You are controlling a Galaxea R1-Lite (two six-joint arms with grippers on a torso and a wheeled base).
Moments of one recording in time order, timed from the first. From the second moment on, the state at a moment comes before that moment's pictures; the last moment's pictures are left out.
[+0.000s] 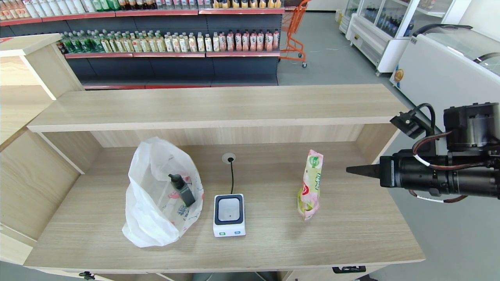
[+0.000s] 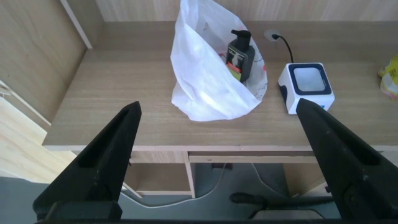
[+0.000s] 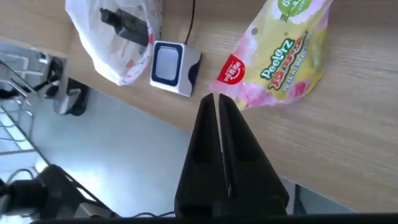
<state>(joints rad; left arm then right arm) 0.00 0.00 0.00 0.00 0.01 0.00 0.22 1.54 -0.83 -0.24 0.46 0.15</state>
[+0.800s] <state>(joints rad) 0.00 0.00 0.00 0.00 0.01 0.00 0.34 1.80 -1.05 -0.24 0.04 0.56</state>
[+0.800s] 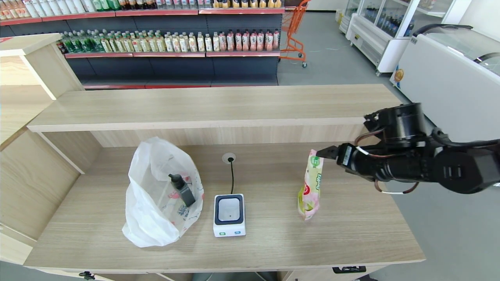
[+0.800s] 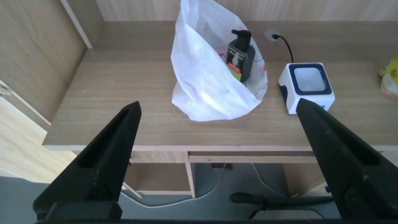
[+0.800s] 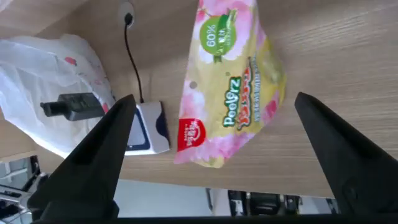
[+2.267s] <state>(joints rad) 0.00 0.00 0.00 0.00 0.01 0.00 0.43 2.29 -1.29 -0.22 -0.16 0.39</state>
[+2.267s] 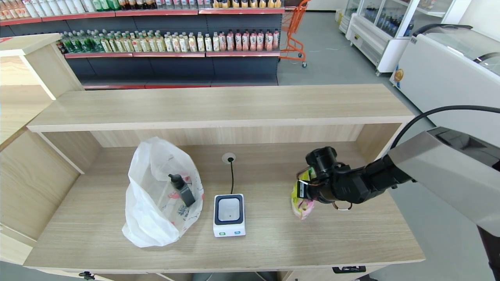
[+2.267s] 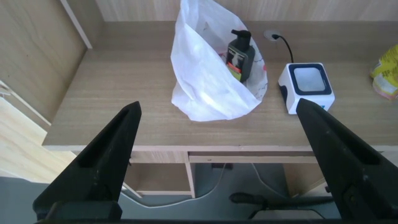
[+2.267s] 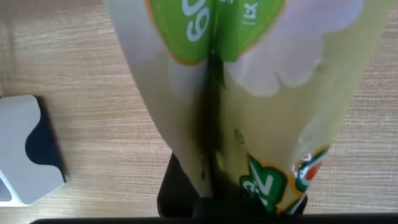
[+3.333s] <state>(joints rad) 0.00 0.00 0.00 0.00 0.01 0.00 0.27 1.62 -0.92 -0.19 0.98 0.23</state>
